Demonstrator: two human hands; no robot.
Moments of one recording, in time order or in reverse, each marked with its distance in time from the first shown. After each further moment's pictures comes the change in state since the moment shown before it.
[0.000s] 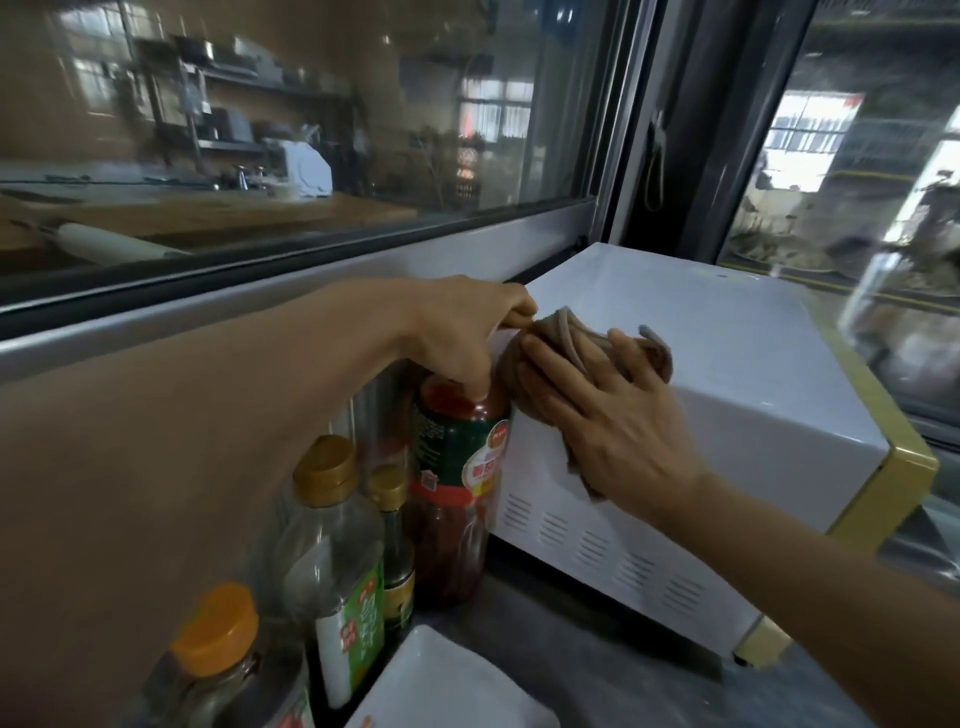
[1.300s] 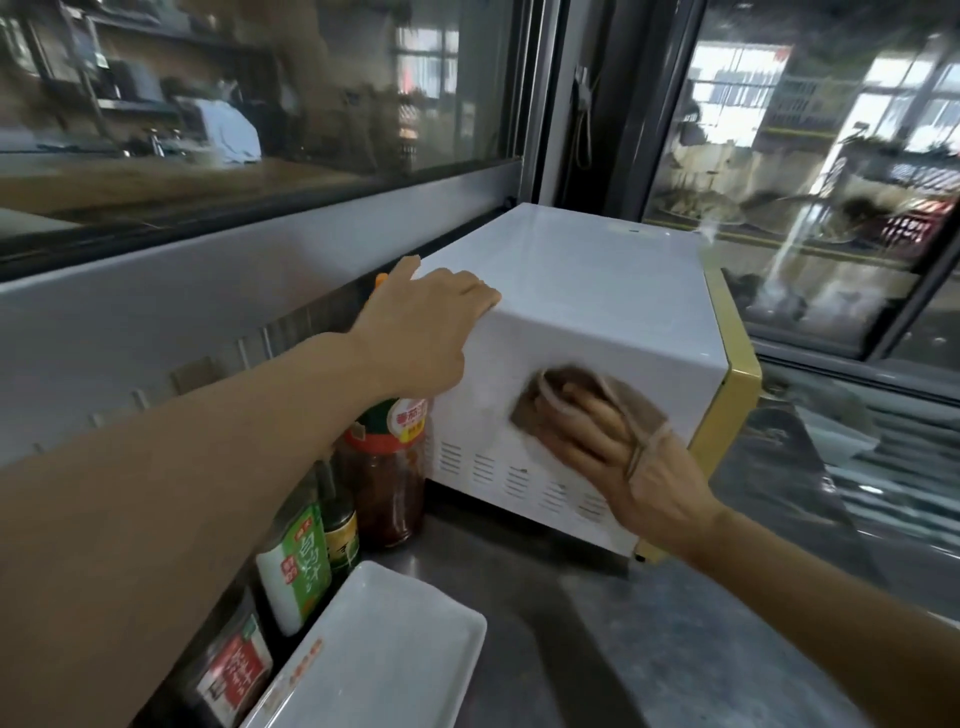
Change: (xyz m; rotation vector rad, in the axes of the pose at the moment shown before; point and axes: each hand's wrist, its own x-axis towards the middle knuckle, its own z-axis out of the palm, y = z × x) left_hand -0.004 0.043 0.047 0.454 0.342 0.090; right_hand -0.126 0.017 -0.016 -0.043 -0.058 -0.066
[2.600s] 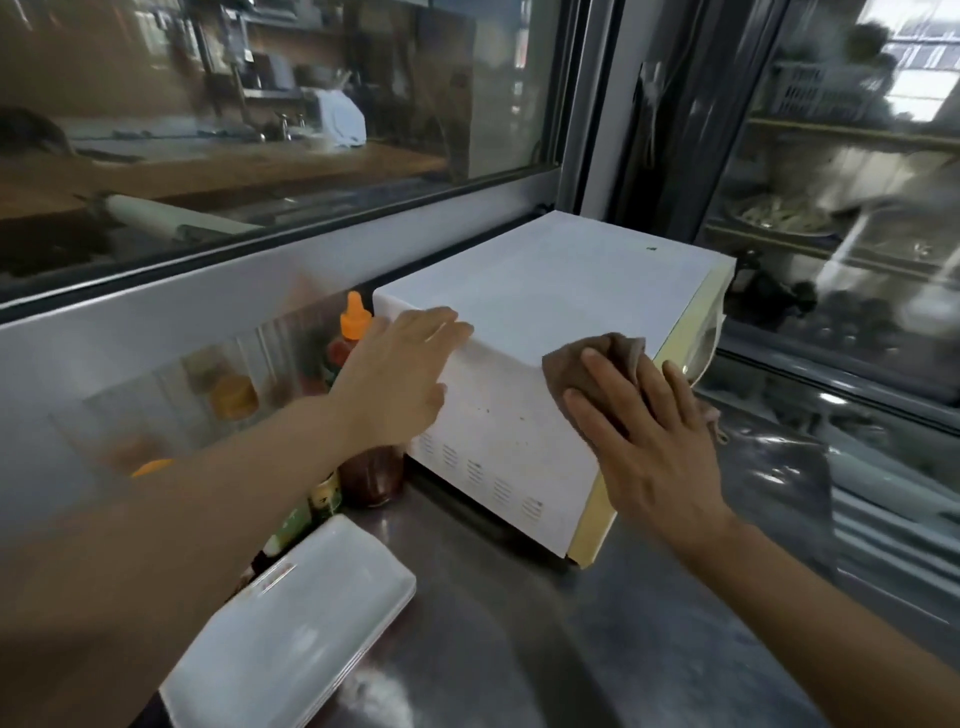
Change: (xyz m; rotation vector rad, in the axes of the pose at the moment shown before) left_hand -0.019 0.072 -0.028 -0.135 -0.027 -0.265; right_hand -0.024 0.072 -0.056 0.091 0.216 0.162
